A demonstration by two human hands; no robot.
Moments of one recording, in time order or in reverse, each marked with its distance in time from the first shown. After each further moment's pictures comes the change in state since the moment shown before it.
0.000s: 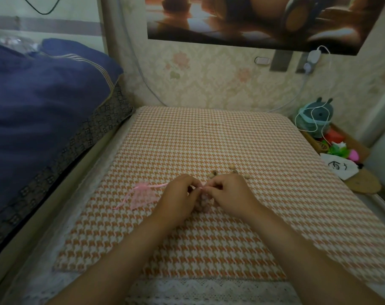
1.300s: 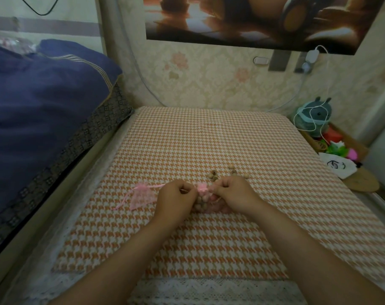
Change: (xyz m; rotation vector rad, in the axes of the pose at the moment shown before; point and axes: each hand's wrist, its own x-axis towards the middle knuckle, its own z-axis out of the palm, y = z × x) left_hand -0.009 0.008 0.003 -0.239 0.132 -0.377; right_hand -0.002 0.000 -0.007 0.393 -0.121 0.398
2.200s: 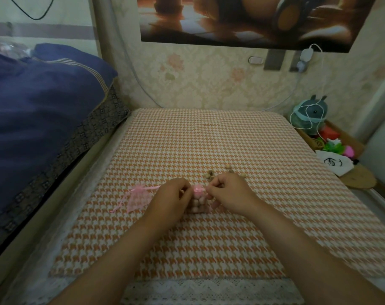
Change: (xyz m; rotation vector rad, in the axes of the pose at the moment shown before) left_hand 0.006 -0.002 -0.015 0.261 -0.170 0.347; right_hand -0.003 -0.003 -0.003 -0.172 0.083 -0.134
